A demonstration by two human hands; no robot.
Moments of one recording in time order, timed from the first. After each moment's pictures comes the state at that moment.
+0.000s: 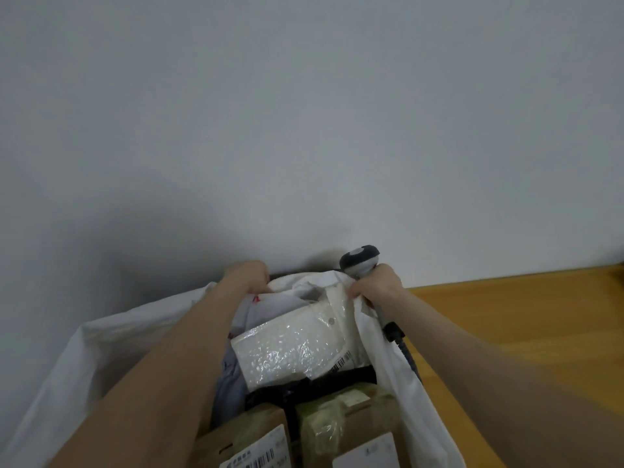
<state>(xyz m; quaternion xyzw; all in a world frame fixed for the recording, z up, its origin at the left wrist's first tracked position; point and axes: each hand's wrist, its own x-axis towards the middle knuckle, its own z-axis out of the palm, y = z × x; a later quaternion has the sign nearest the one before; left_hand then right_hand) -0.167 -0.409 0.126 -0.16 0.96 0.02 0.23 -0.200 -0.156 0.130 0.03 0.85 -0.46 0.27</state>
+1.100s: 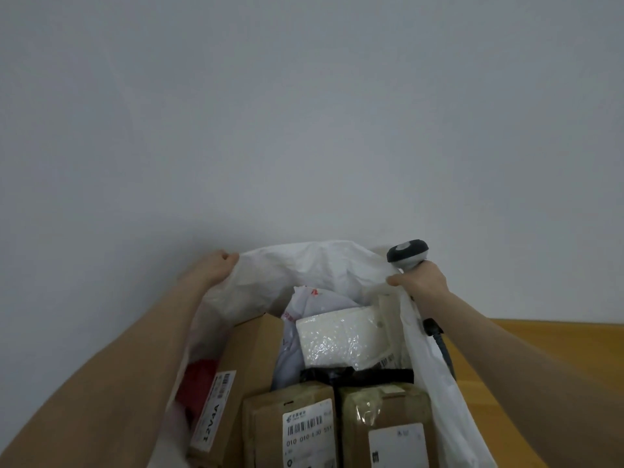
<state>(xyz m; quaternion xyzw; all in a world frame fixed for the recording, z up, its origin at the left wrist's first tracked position) -0.030 -0.510 0.203 -0.39 0.89 0.22 0.00 -0.183 -0.159 0.172 -0.03 0.87 -0.46 0.16</state>
